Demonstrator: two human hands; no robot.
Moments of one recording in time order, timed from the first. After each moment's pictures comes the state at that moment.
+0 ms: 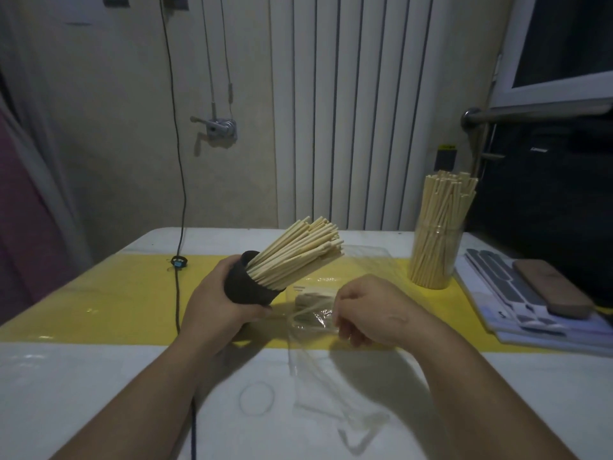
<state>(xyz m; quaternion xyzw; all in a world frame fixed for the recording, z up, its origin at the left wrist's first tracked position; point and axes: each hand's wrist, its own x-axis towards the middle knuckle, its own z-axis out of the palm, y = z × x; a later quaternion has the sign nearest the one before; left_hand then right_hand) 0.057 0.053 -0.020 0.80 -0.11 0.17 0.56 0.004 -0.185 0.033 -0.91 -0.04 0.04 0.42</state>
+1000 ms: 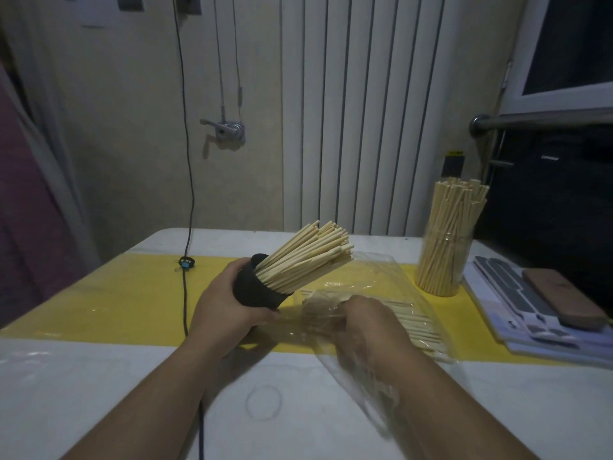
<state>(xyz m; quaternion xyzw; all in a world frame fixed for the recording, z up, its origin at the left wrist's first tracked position) 0.053 0.052 -0.016 0.80 -0.10 0.17 0.57 0.044 -0.173 -0.023 -0.99 -0.03 -0.12 0.07</state>
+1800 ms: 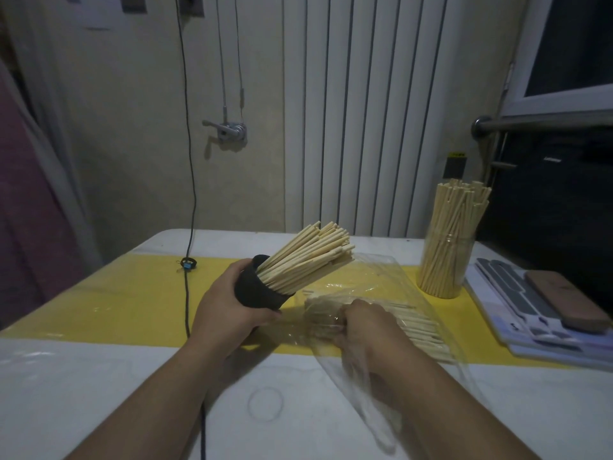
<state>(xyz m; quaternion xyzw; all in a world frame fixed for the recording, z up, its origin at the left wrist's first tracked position) 0.054 0.053 -0.017 0.80 -0.10 0.16 0.56 0.052 -0.176 -0.033 -0.99 -0.05 -0.10 0.05</state>
